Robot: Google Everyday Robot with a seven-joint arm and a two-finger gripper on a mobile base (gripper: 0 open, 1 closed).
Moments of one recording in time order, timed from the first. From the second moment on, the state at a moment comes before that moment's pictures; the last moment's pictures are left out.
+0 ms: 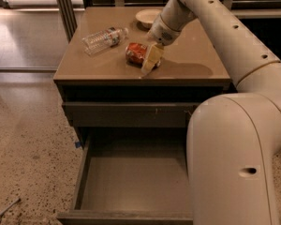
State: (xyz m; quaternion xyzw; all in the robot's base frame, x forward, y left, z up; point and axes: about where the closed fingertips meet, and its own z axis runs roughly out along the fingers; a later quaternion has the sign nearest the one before) arm 0.752 -0.037 0.842 -0.66 0.70 0.11 0.25
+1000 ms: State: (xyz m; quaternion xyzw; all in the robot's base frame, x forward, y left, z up) arm 0.752 -0.037 0.842 -0.66 0.70 0.11 0.25
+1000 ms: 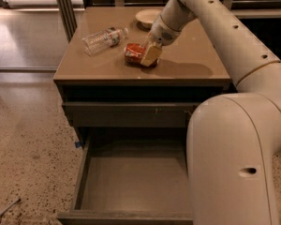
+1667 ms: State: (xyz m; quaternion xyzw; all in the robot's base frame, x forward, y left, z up) arm 0.752 -0.037 0.842 -0.66 0.70 0.11 0.25
